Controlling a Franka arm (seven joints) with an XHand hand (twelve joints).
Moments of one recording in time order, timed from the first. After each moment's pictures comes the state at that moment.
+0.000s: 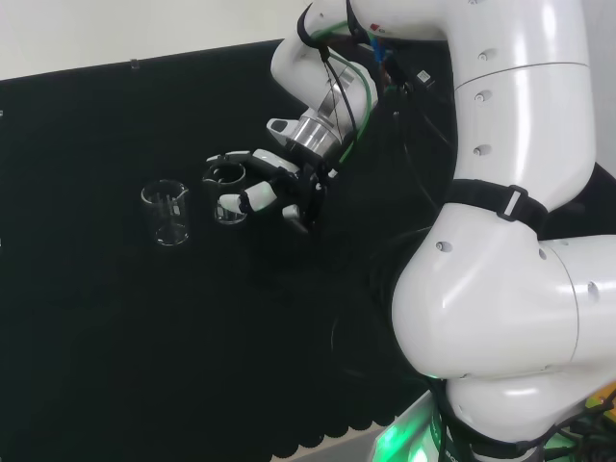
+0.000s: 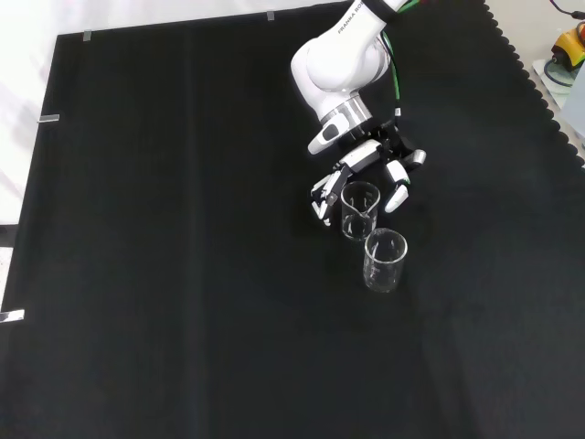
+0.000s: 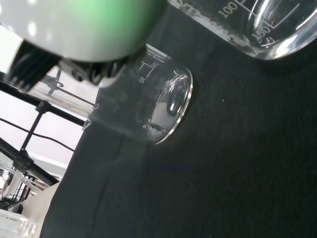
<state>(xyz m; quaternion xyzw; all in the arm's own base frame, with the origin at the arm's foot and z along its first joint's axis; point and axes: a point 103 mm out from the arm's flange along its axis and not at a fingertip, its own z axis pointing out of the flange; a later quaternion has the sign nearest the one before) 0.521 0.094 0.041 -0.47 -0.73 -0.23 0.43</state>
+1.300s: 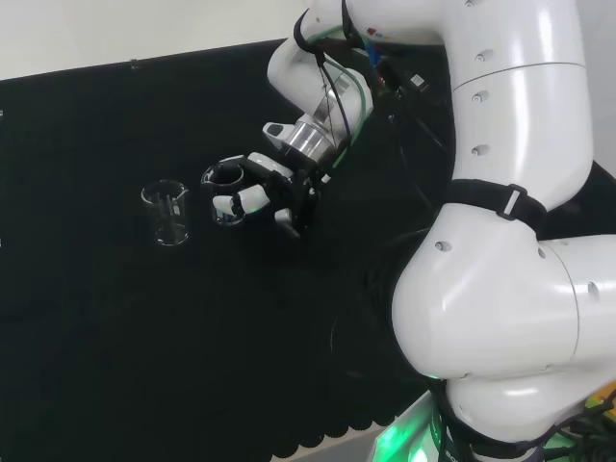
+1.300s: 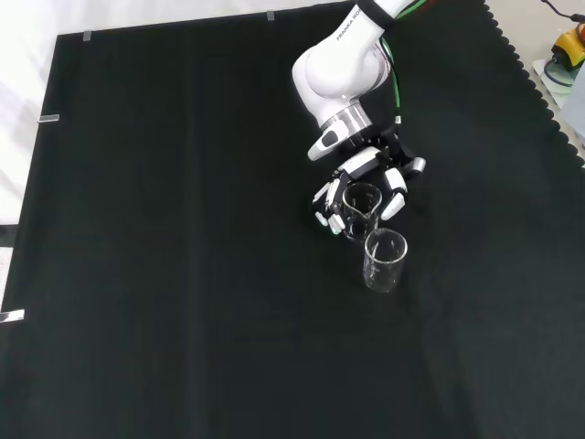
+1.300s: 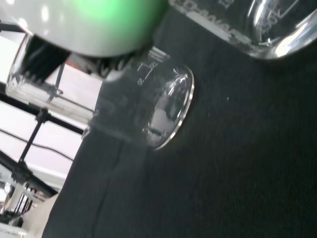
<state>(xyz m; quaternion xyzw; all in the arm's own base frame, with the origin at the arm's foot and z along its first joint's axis) 0.524 0.104 0.035 -0.48 -0.72 -0.25 0.43</state>
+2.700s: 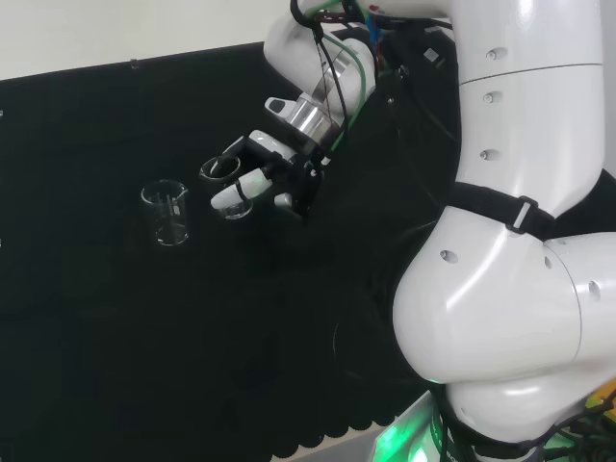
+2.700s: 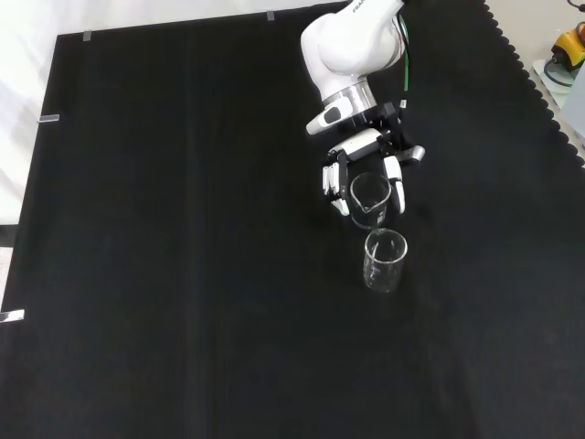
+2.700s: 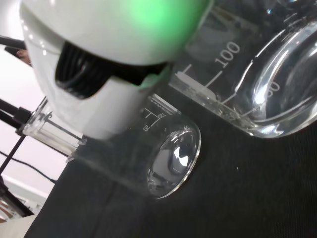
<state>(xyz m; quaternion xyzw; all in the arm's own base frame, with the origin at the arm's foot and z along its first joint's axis) 0.535 0.096 0.072 -0.50 -0.75 -0.25 0.36</state>
